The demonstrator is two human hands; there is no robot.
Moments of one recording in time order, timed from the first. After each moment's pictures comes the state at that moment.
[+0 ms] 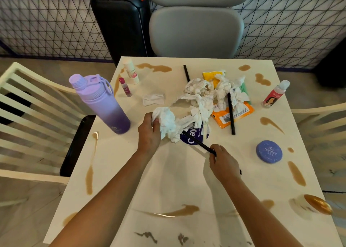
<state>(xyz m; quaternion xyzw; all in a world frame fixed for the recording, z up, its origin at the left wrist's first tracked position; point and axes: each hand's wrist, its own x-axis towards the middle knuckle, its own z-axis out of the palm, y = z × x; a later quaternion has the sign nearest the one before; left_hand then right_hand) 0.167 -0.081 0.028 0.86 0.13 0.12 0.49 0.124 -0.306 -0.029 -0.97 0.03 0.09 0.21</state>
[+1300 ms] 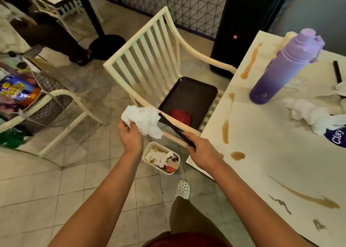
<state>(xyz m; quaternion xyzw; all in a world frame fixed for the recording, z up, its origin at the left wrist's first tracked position) -0.131 0.318 0.002 0.50 0.48 0.37 0.62 -0.066 0.130 0.027 -0.87 -0.27 0.28 0.30</state>
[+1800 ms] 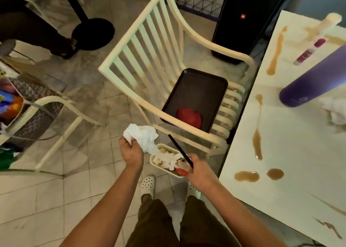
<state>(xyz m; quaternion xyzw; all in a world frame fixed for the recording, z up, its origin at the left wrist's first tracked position) -0.120 0.423 -0.089 0.55 0.56 0.25 0.56 -0.079 0.230 -0.047 -0.86 -0.10 0.43 0.25</state>
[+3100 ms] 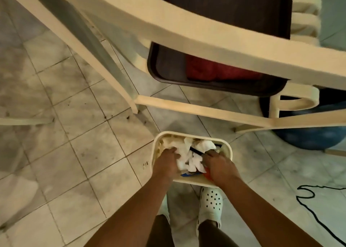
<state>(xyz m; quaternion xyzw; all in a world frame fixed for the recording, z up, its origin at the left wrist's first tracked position) -0.110 0.465 -0.558 0.88 0.12 -0.37 0.28 -0.076 0.294 -0.519 -0.91 -0.12 0.41 0.02</state>
